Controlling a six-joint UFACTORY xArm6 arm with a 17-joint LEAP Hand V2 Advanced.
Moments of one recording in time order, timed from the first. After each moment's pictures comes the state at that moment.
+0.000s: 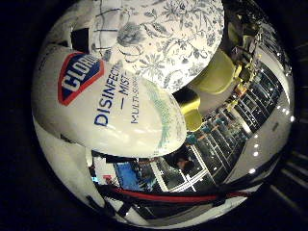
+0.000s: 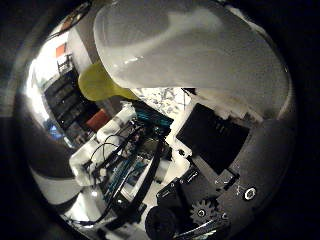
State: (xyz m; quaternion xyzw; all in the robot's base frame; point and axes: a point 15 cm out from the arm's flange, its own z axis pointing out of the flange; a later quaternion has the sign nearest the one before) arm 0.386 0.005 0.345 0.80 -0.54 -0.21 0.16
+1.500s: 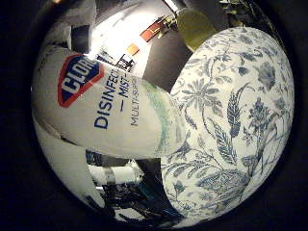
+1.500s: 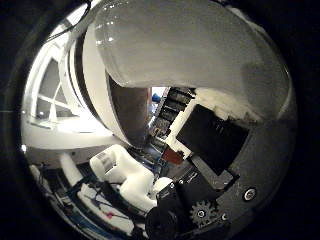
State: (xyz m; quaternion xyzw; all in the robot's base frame) arm 0.432 0.286 0.298 0.71 -0.41 -0.27 -0.51
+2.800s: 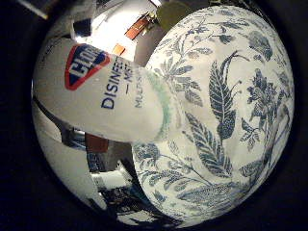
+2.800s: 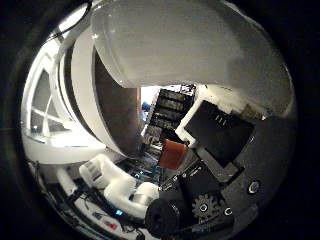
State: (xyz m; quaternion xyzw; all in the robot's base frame) arm 0.431 0.283 0.242 0.69 -0.45 -0.32 -0.46
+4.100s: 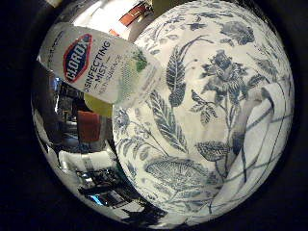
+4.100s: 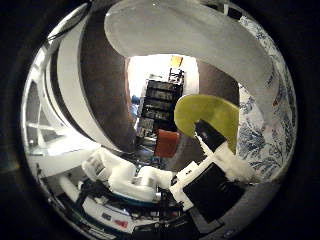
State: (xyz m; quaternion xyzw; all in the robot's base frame) arm 0.434 0.212 0.226 0.73 -0.48 -0.30 -0.38
